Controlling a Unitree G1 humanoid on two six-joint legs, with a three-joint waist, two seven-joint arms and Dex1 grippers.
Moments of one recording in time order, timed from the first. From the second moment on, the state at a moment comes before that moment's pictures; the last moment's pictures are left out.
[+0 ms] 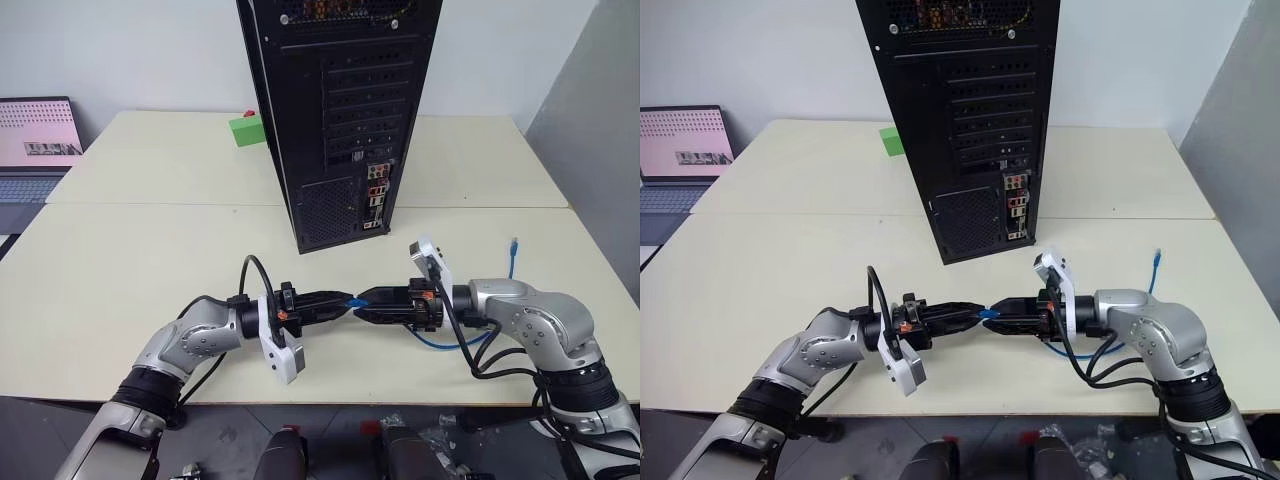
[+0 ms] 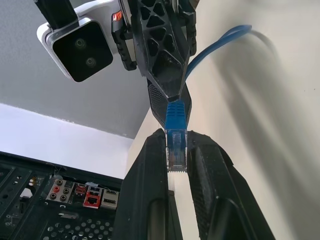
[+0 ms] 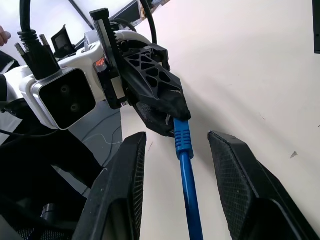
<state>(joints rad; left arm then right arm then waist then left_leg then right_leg) -0.40 0.62 -0.26 0.28 0.39 -1.14 -0.47 -0.46 -0.51 0.12 -0.26 0.72 0.99 0.92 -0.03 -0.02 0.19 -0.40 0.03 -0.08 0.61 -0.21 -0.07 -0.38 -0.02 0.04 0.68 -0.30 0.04</state>
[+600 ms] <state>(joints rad) -0.40 0.62 -0.26 0.28 0.39 -1.12 -0.47 -0.46 -0.50 0.12 -0.24 0.73 0.99 0.91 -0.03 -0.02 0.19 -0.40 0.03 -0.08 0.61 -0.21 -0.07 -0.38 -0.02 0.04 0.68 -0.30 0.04</state>
